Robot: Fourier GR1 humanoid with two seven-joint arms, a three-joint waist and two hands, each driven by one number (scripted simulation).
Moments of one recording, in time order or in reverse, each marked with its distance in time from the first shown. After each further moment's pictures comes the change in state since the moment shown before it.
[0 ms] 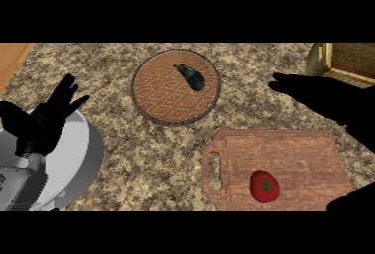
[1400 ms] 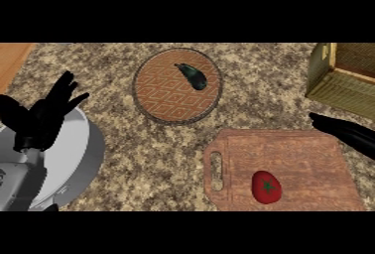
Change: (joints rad) left arm -0.024 -0.033 0.061 0.026 -0.037 -0.055 0.028; right arm 0.484 0.236 -0.373 -0.044 0.038 0.264 -0.361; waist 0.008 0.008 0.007
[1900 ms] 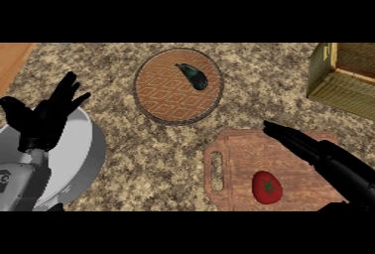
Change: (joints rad) left arm 0.002 -0.027 0.004 -0.002 -0.036 0.003 -0.005; right arm 0.068 0.208 0.227 0.125 0.382 -0.160 -0.201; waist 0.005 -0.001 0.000
